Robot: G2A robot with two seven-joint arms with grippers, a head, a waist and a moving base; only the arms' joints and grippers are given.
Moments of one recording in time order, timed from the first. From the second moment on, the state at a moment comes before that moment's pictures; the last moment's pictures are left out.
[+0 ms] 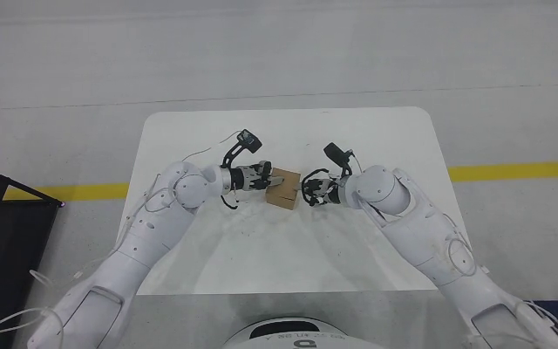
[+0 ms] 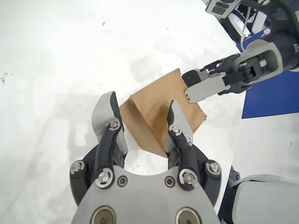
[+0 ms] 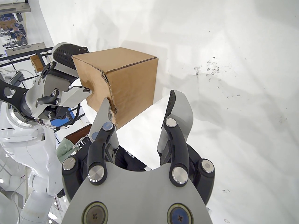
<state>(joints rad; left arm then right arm) 0.97 -1.17 -0.90 -1.22 0.54 -0.53 -0.67 -1.12 -1.10 0.95 -1.60 -0.09 0.61 0.82</state>
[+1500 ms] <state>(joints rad) 0.99 -1.15 -0.95 -1.28 0.60 -0.51 -0.68 -1.14 -1.09 0.96 -1.63 -0.11 0.58 0.84</state>
